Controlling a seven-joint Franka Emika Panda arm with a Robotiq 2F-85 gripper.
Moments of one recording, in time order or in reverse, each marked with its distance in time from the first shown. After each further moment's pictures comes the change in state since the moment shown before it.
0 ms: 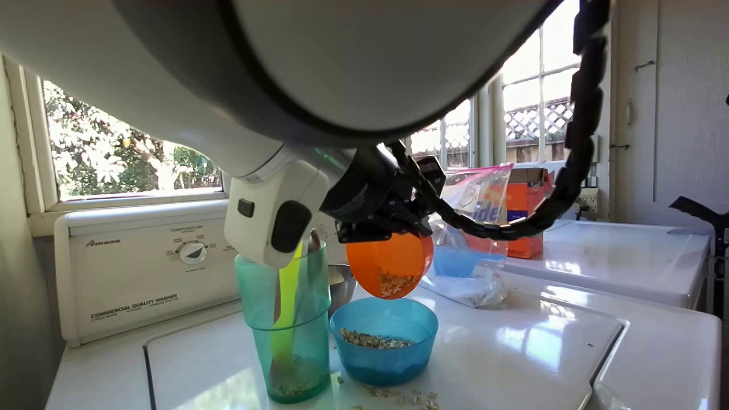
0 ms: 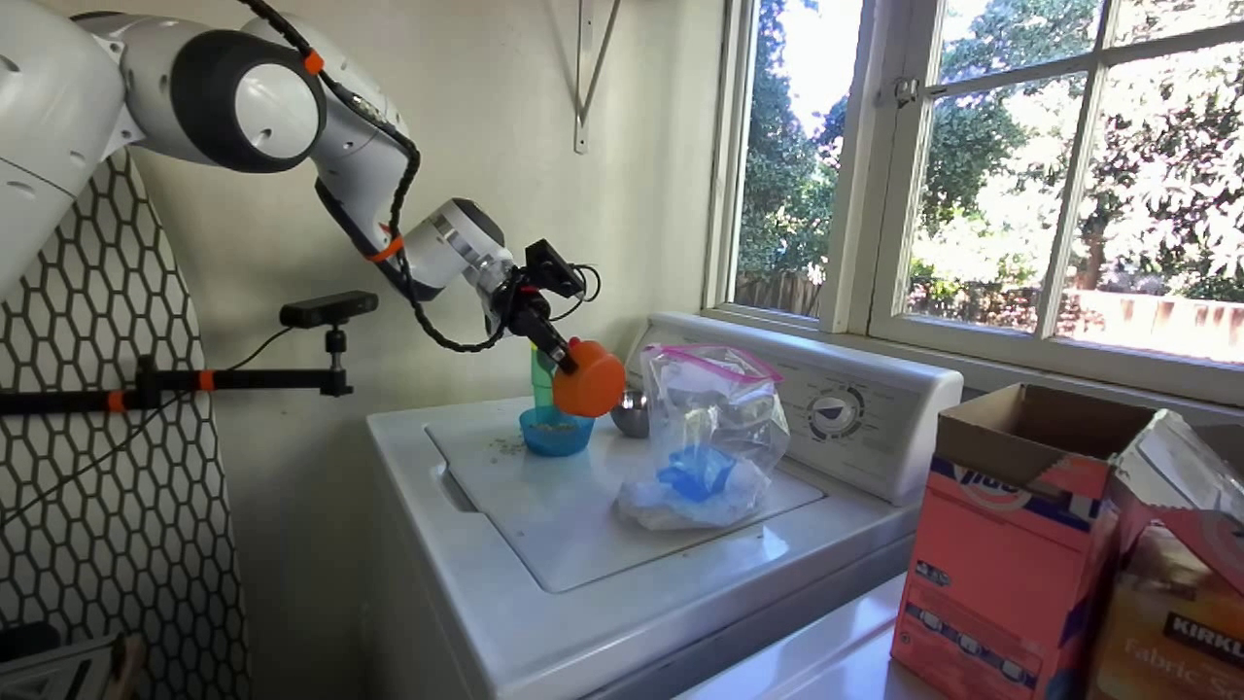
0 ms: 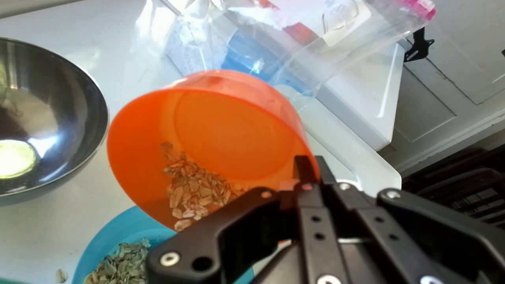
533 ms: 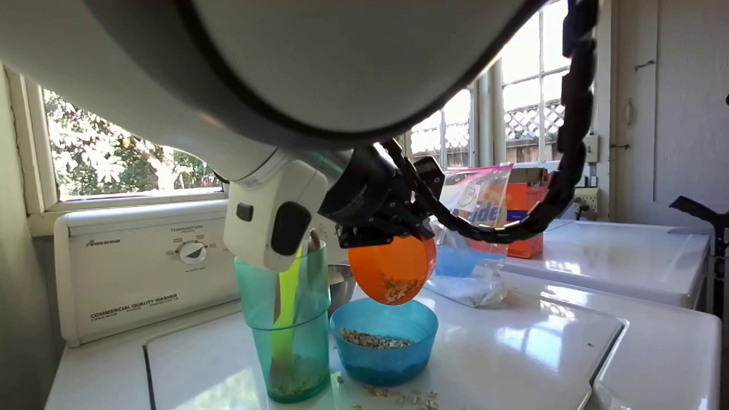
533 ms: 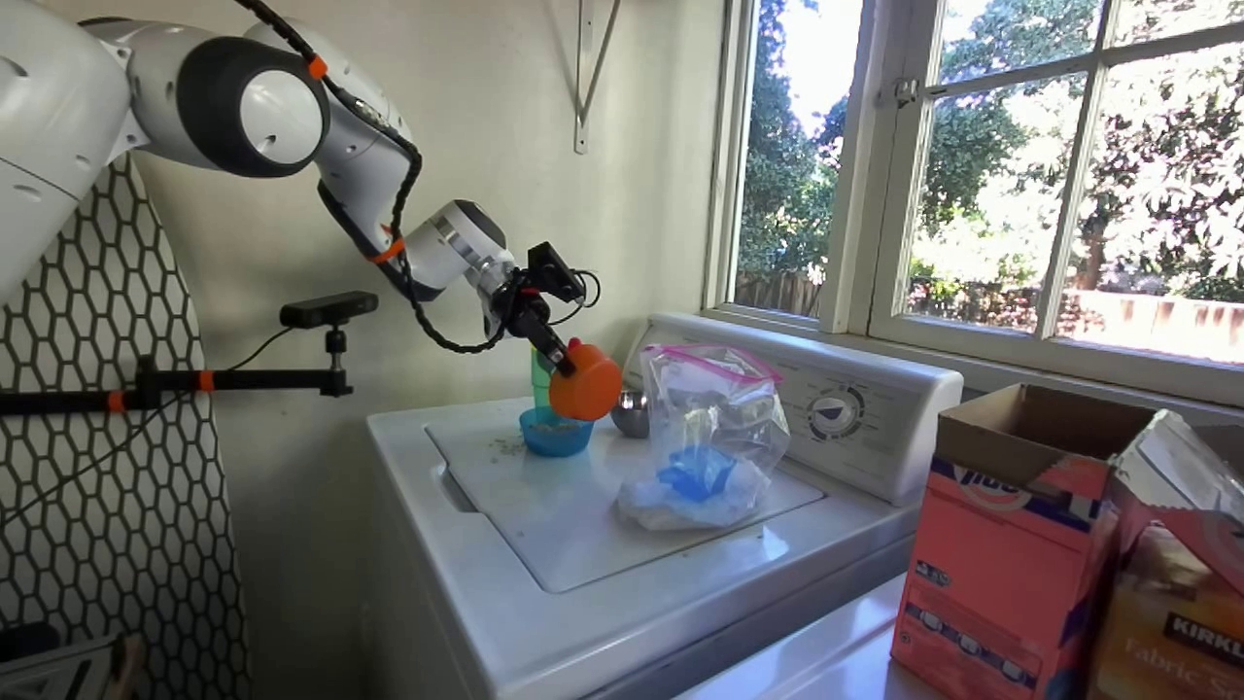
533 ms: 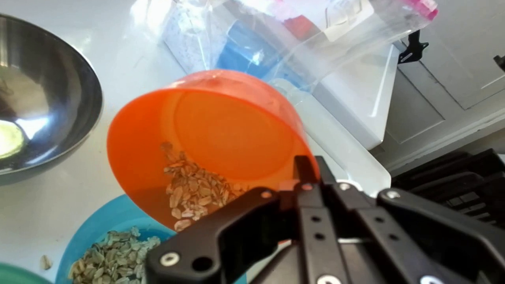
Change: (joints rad) arm 0.005 0.016 -0.002 0.017 0.012 -0.025 -0.054
